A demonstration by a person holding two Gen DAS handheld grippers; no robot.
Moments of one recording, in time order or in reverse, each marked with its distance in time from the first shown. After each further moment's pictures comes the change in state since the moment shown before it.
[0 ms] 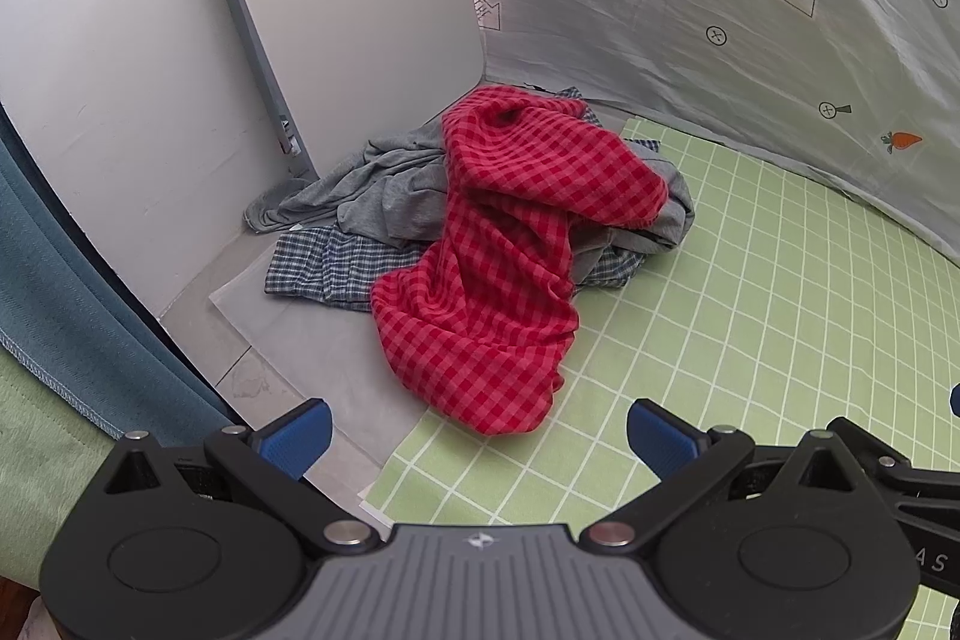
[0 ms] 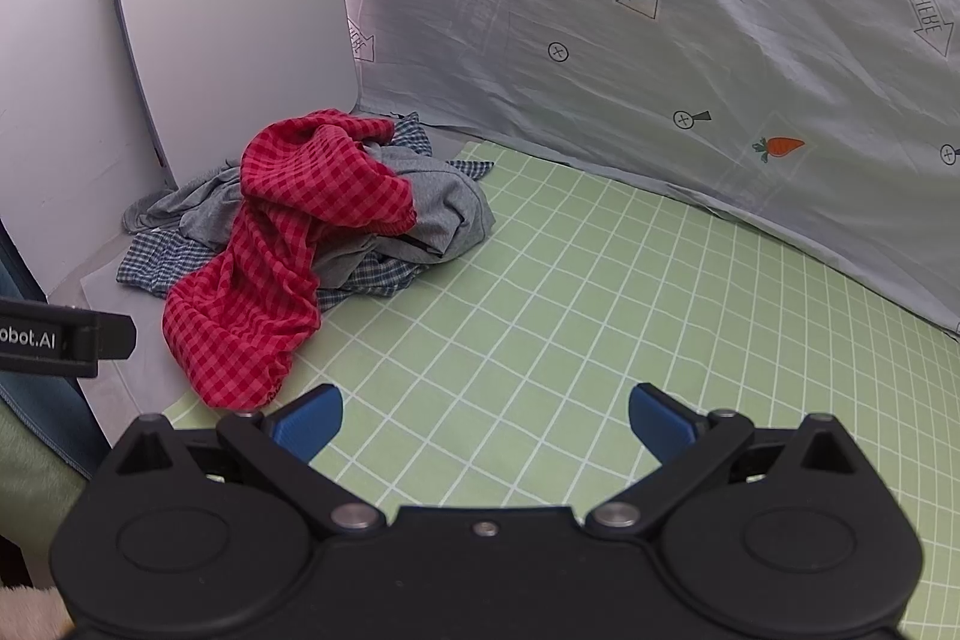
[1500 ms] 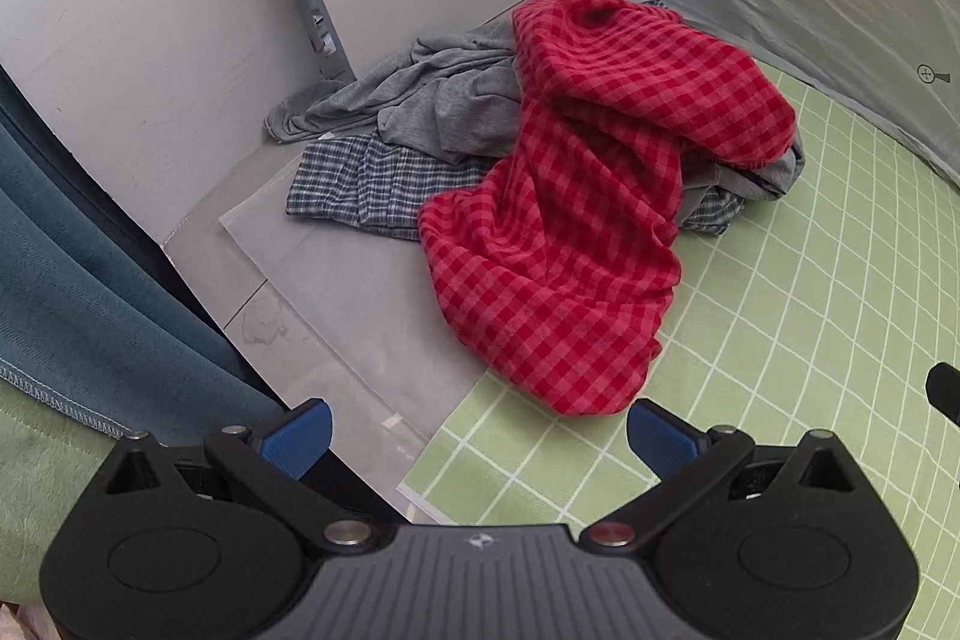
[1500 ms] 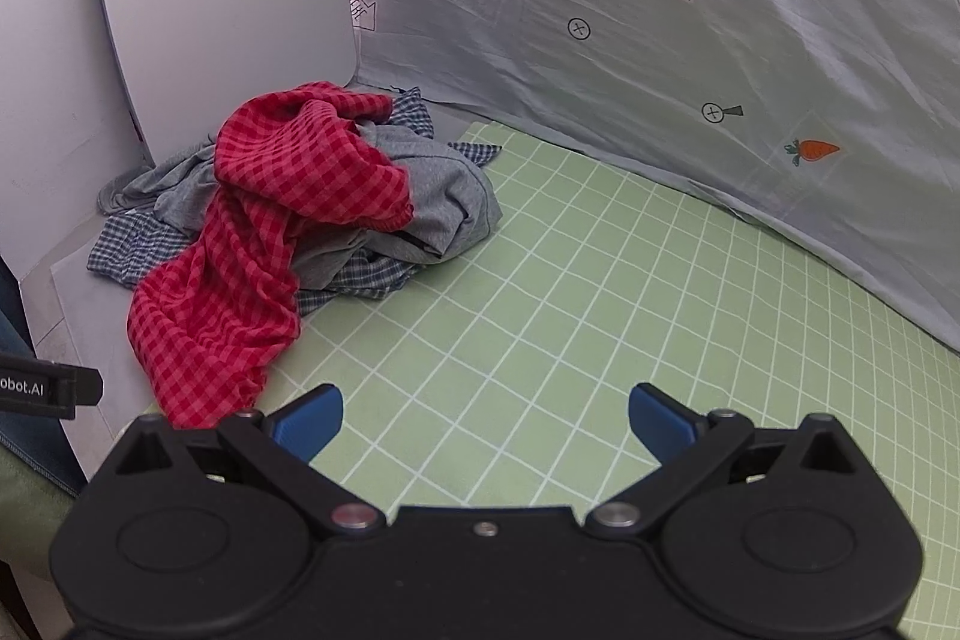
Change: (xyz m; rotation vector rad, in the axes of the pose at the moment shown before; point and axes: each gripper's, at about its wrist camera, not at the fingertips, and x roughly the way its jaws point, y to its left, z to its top) left arm 0.096 0.044 0.011 -0.062 0.206 0.054; right arm 0.061 0.012 0.029 -0.047 0.060 -0.009
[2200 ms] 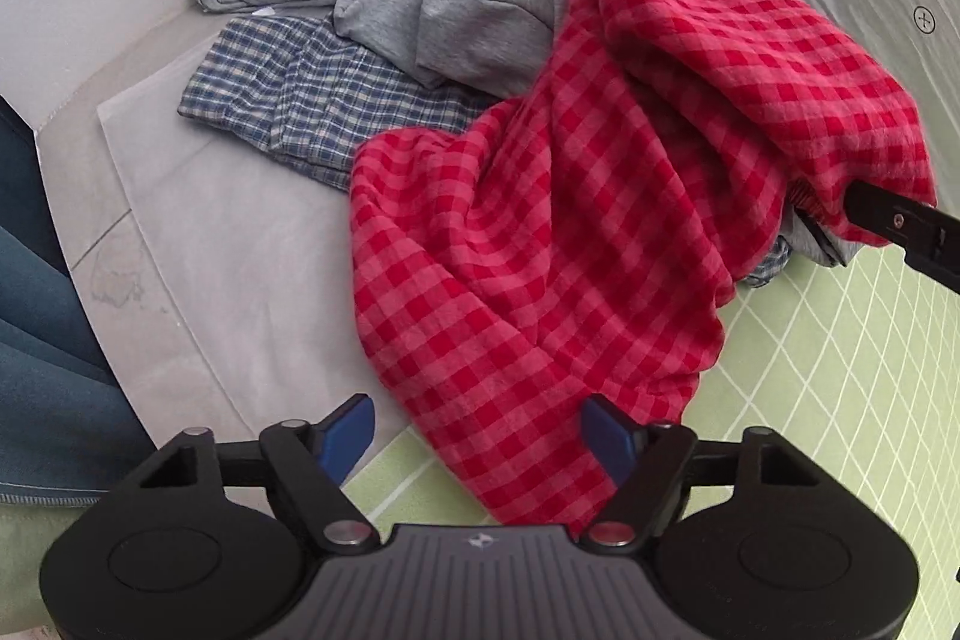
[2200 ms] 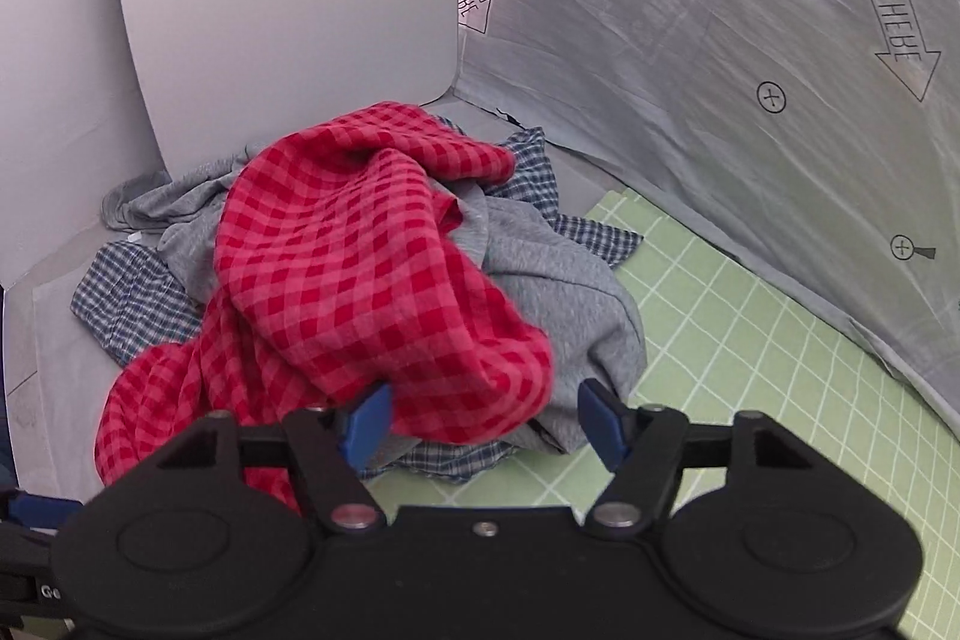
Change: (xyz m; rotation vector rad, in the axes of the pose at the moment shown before) left arm 0.108 0.008 0.042 -0.220 0.166 -0.180; right arm 0.134 0.066 0.103 -0.163 0.000 0.131
